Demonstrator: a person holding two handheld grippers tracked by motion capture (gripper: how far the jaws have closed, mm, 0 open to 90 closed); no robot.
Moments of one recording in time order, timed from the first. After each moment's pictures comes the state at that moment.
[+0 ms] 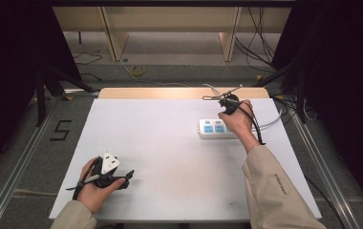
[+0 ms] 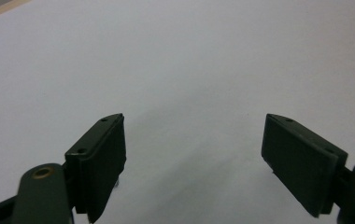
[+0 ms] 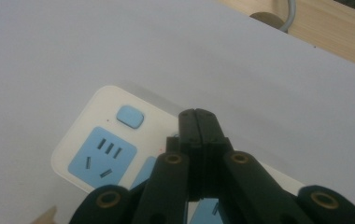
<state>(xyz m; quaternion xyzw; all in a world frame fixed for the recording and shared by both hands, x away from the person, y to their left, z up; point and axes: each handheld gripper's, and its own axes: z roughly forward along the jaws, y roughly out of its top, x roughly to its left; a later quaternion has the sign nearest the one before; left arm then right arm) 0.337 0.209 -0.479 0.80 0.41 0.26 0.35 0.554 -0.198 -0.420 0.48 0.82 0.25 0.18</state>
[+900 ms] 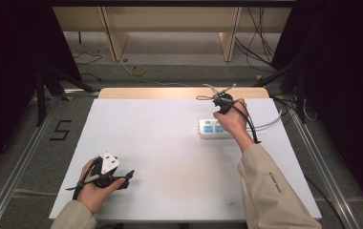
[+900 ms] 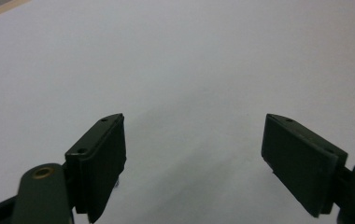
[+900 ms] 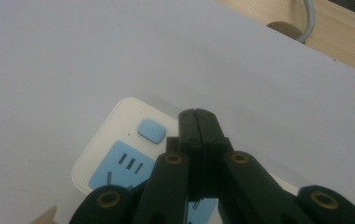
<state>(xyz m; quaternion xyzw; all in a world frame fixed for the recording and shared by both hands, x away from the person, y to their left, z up) 0.337 0.209 -0.479 0.80 0.41 0.26 0.35 0.557 -0.180 -0.420 0.47 0.83 0.25 0.17</state>
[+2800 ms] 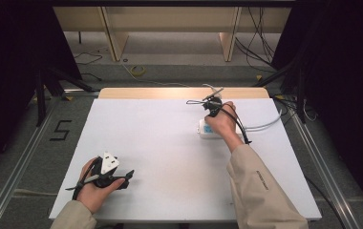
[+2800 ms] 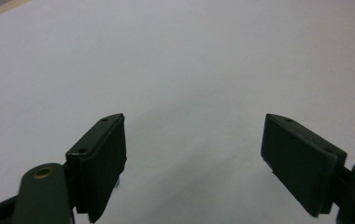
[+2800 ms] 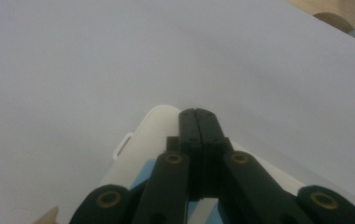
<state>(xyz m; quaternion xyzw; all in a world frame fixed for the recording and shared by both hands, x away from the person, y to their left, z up) 0.337 0.210 -0.479 0.80 0.41 0.26 0.35 0.564 -0.150 -0.440 0.46 0.85 0.23 0.16</state>
